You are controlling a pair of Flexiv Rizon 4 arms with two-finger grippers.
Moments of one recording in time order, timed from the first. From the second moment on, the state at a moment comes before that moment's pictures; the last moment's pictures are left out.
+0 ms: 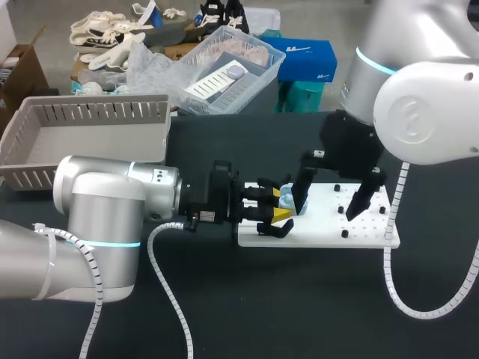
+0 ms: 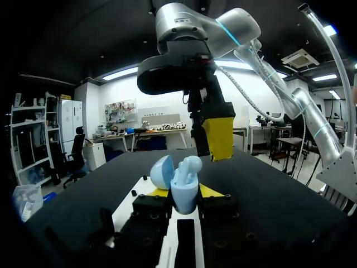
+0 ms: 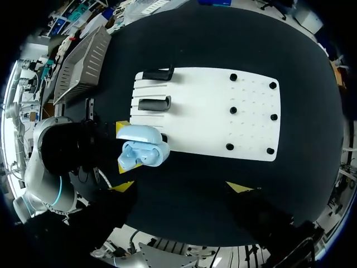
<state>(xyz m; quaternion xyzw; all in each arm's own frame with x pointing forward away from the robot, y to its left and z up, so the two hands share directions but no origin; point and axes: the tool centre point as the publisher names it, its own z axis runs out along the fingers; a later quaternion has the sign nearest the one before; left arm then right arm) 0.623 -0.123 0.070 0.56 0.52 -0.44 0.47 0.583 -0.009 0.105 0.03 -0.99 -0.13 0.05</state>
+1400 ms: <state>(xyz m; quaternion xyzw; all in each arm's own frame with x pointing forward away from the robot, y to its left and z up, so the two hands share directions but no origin) 0.623 -0.123 0.070 0.56 0.52 -0.44 0.47 0.620 -0.010 0.123 0.00 -0.99 -0.13 0.02</state>
